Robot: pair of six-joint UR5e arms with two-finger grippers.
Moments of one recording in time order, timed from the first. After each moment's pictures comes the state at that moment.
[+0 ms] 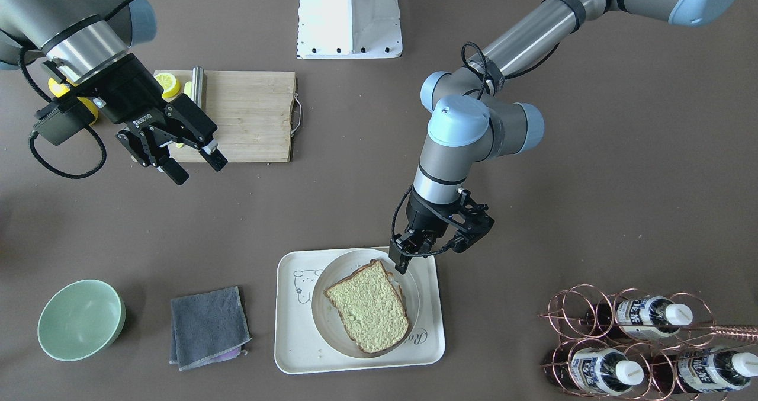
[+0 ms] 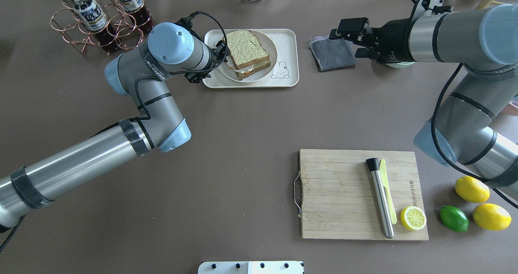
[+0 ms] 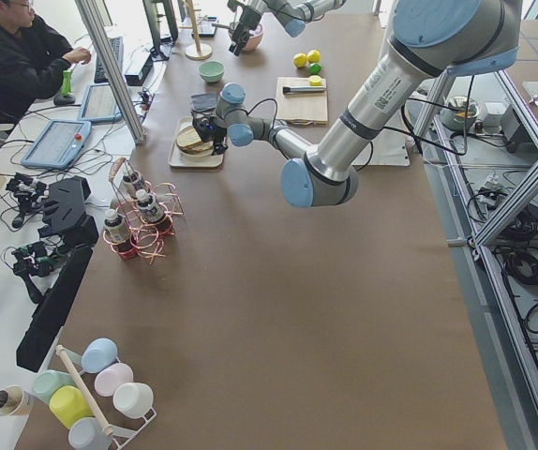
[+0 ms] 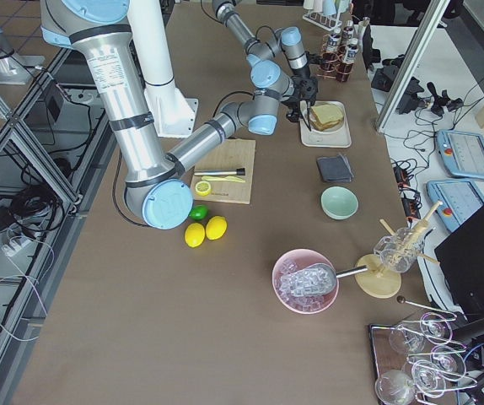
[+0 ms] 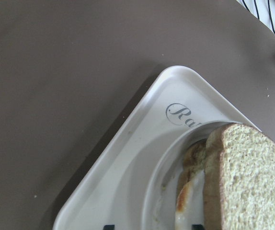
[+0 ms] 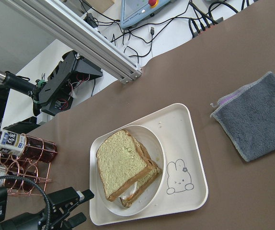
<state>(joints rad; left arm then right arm) -0.70 -2.36 -1.24 -2.15 -1.74 -1.83 0.87 -1.23 1.85 -0.79 1.90 1.51</state>
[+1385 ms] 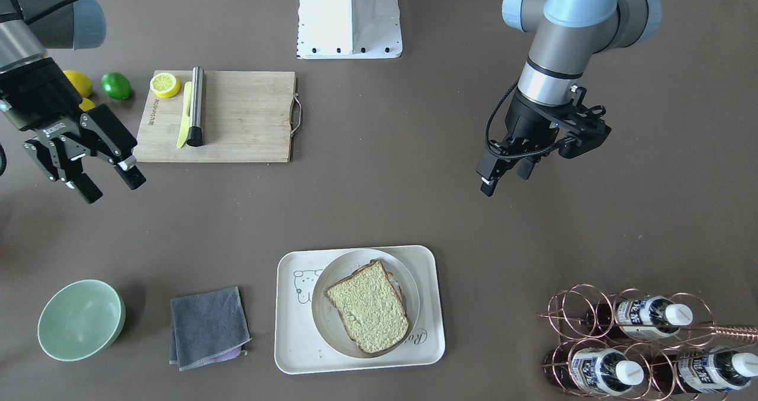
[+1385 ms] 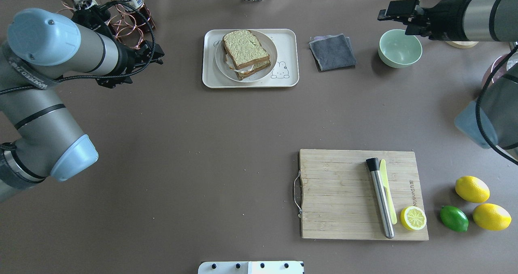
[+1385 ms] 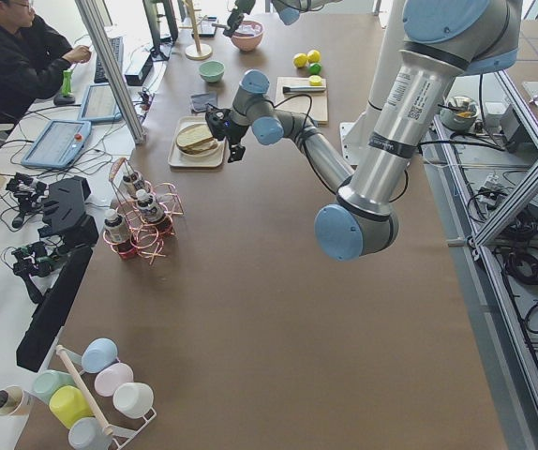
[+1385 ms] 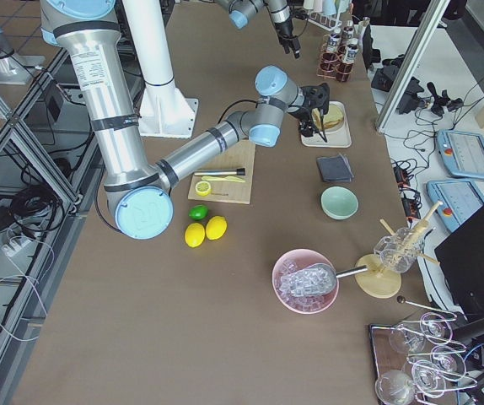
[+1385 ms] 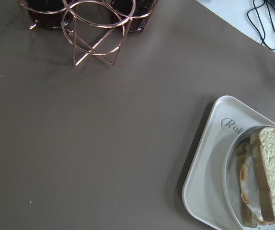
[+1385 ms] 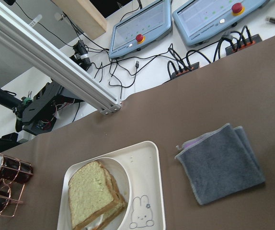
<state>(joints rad) -0.80 -1.98 -1.86 -1.81 -1.79 -1.55 1.04 -1.33 1.86 -0.86 1.93 1.25</state>
